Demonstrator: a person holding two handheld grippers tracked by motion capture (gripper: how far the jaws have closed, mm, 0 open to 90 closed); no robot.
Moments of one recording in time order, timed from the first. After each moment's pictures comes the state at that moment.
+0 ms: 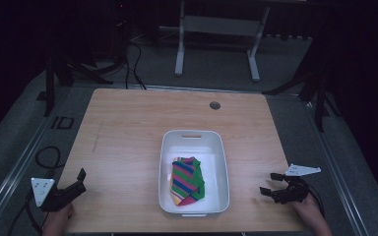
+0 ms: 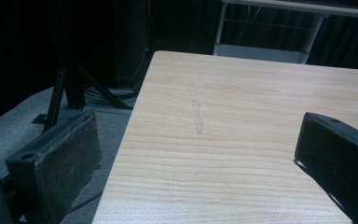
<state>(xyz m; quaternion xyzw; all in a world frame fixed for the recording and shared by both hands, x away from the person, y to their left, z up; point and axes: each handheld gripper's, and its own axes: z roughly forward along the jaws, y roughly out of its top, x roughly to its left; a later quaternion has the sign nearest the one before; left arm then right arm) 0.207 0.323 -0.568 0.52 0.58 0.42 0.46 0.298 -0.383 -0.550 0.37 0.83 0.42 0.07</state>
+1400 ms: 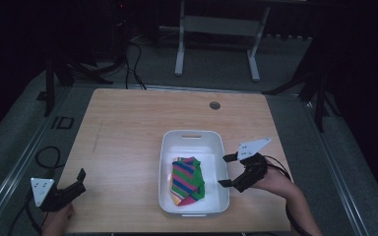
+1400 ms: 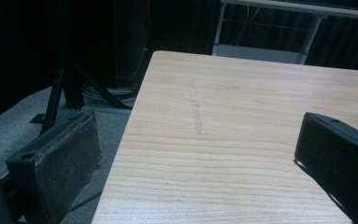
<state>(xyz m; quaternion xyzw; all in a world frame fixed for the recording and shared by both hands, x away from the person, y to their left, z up) 0.206 0.324 -0.567 0.52 0.58 0.42 0.46 0.323 -0.225 -0.452 0.12 0.91 0.40 0.01</state>
